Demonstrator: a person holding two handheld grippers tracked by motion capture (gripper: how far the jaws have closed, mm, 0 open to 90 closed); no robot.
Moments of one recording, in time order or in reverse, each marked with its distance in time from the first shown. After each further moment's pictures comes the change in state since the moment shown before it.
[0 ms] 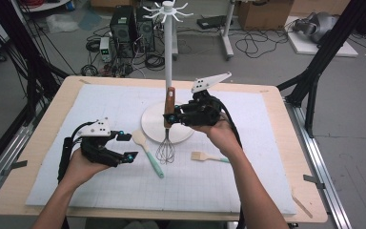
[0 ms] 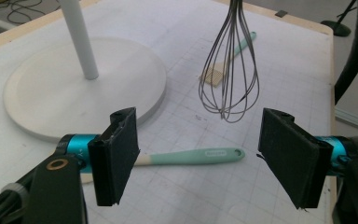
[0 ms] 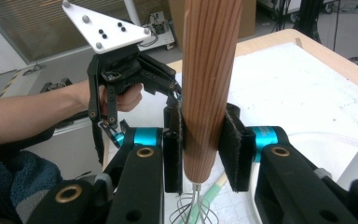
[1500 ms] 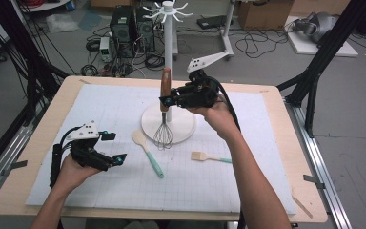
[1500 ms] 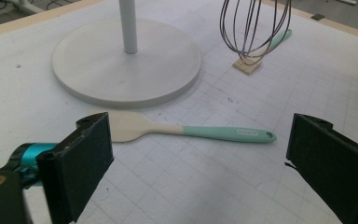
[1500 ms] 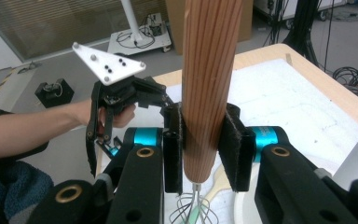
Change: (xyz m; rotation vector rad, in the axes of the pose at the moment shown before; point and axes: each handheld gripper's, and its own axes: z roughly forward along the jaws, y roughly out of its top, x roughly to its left) left arm 0.012 -0.029 -0.015 -0.024 0.102 -0.080; right arm -0.012 0.044 -0.003 0.007 -0.012 -0.024
